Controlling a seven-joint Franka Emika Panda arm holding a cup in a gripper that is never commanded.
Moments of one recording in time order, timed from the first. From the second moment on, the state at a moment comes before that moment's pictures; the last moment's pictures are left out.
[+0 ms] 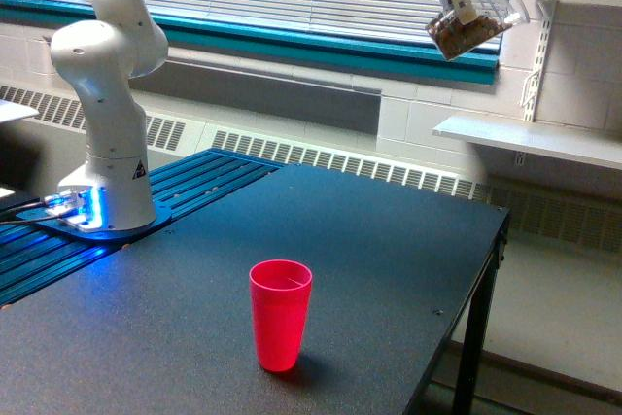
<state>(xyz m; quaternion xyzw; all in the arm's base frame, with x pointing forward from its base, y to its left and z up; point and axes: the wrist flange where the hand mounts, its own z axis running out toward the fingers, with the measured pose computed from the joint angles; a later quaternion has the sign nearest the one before) 0.573 0.046 0.539 -0.92 0.24 -0.29 0.05</state>
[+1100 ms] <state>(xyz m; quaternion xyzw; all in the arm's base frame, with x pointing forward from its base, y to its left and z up) 0.539 -0.022 0.506 -0.91 0.26 -0.32 0.02</state>
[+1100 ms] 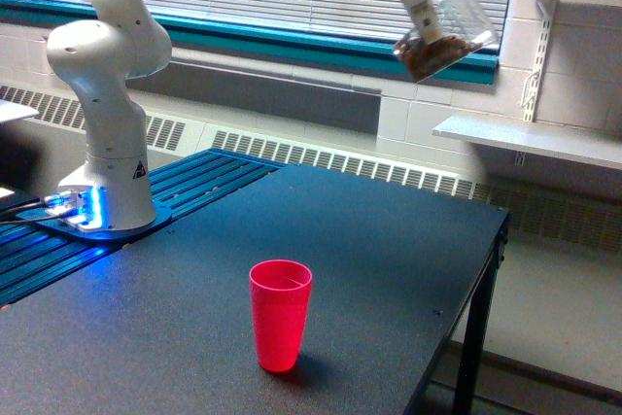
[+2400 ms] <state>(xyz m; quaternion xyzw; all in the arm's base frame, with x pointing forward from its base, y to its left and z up) 0.405 -0.181 0.369 -0.90 0.35 -0.23 -0.10</state>
